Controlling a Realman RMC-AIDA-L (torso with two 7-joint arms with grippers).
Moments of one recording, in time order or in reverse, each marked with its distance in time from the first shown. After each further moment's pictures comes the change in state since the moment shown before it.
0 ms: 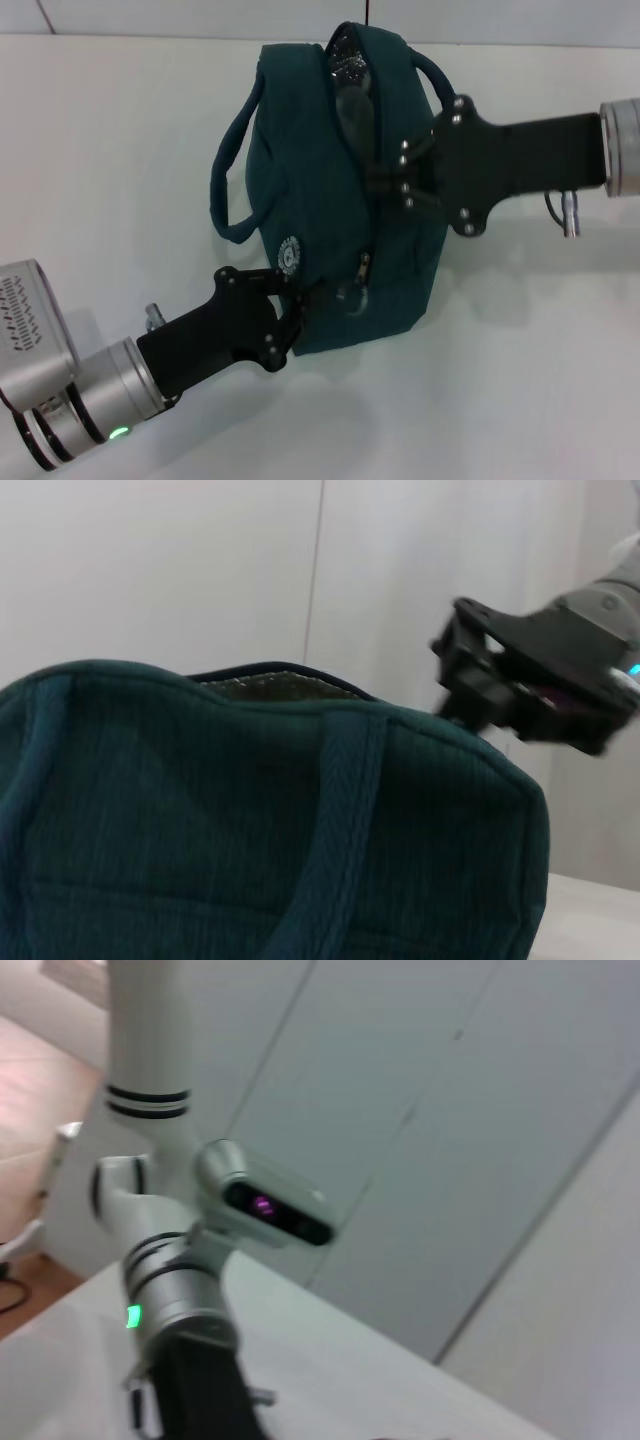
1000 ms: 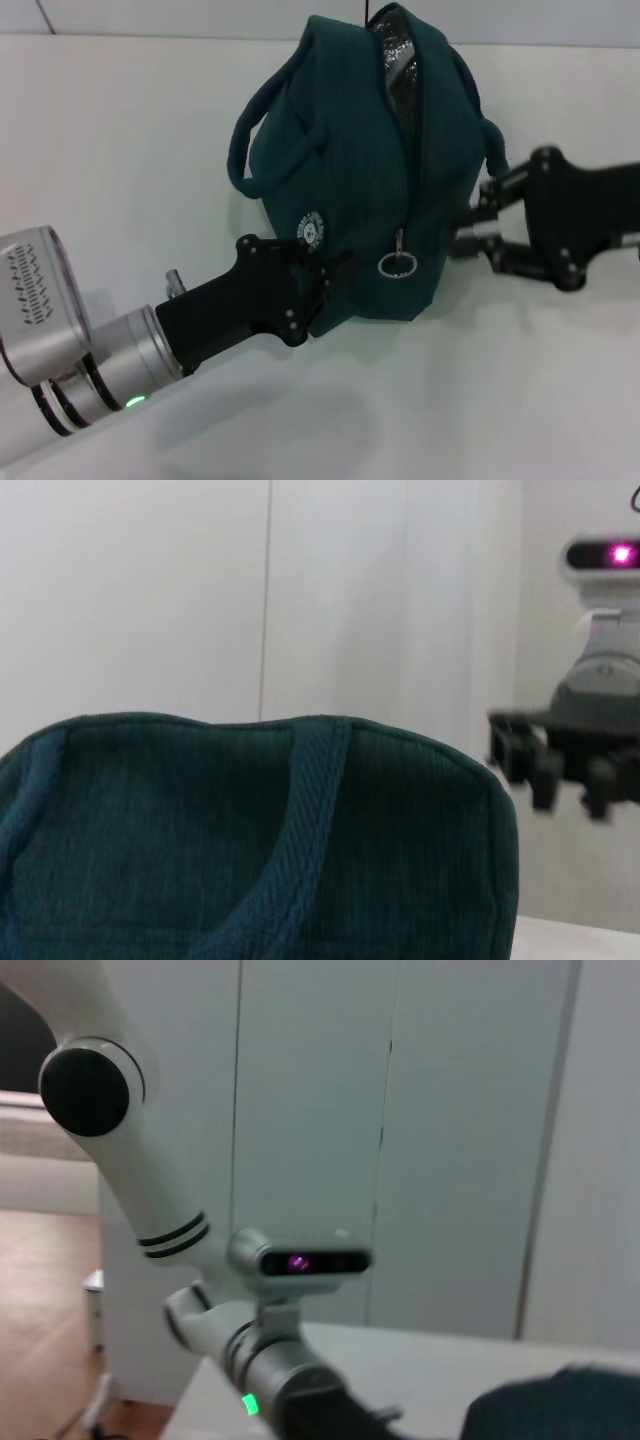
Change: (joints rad) left arm -0.046 -0.008 -0.003 0.044 0.012 0.033 0.003; right arm -0.041 -0.083 0.082 0.100 0.018 -0.223 0.354
